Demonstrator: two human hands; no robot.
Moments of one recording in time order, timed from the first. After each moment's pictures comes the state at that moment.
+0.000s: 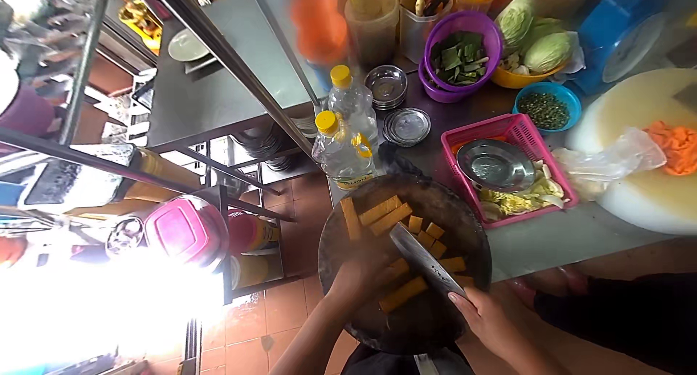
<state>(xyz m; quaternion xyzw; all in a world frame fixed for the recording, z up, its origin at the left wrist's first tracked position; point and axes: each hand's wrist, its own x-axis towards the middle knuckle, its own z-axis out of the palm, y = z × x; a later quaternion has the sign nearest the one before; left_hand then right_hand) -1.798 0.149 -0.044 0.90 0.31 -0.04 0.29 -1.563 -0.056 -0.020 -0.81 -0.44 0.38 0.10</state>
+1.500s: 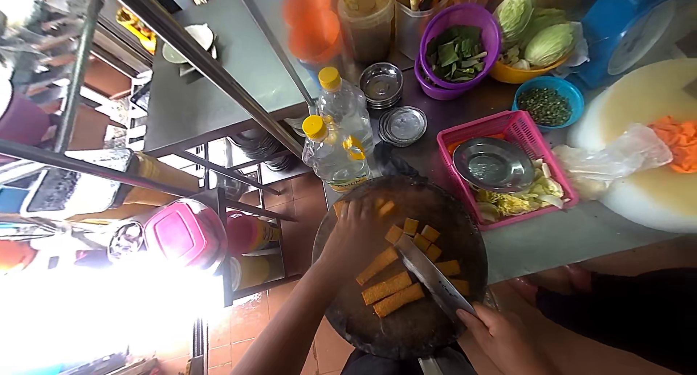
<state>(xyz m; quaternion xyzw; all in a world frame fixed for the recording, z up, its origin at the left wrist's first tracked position) -1.733 0.206 0.024 0.90 0.39 -0.06 0.21 -1.551 -0.091 -0.021 -0.80 -0.44 0.37 0.15</state>
